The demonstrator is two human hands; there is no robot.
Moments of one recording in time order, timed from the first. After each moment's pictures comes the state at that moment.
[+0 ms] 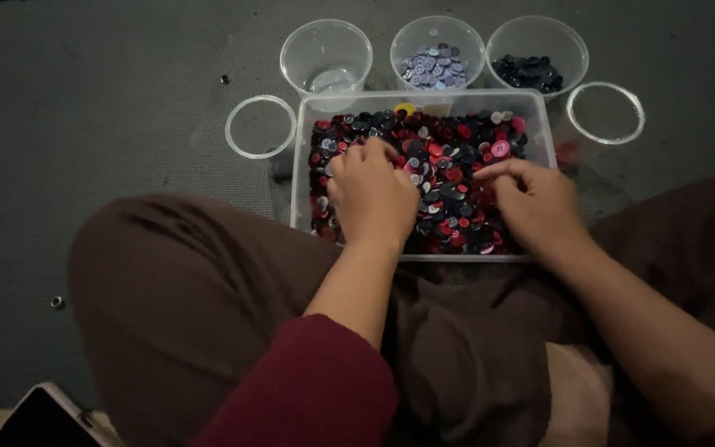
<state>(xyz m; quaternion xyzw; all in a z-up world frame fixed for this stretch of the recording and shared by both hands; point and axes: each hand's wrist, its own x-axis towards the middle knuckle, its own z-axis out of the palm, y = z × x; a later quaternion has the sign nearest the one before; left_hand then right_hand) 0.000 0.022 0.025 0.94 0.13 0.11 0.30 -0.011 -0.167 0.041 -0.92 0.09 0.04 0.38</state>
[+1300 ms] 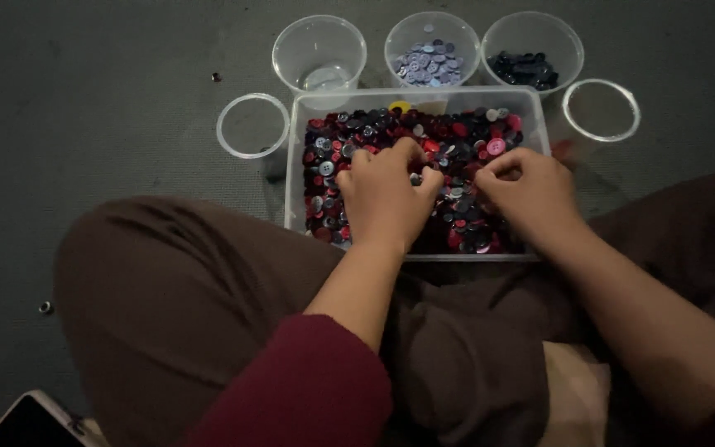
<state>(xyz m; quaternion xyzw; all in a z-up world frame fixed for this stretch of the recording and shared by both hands) 0.000 0.013 0.030 0.95 0.02 0.11 0.31 0.009 -0.173 0.017 -0.95 0.12 0.03 0.30</state>
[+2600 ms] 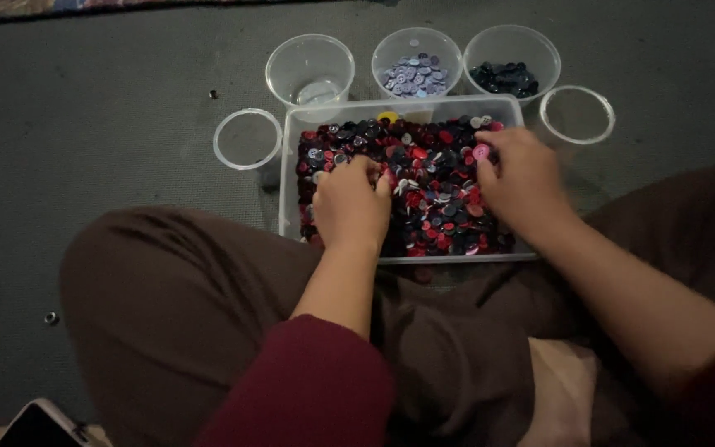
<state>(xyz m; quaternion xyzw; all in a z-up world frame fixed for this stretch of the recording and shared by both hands) 0.006 0.034 0.018 0.96 0.10 0.06 0.24 0.032 -0.205 0.004 -0.93 -0.16 -0.22 0.24</state>
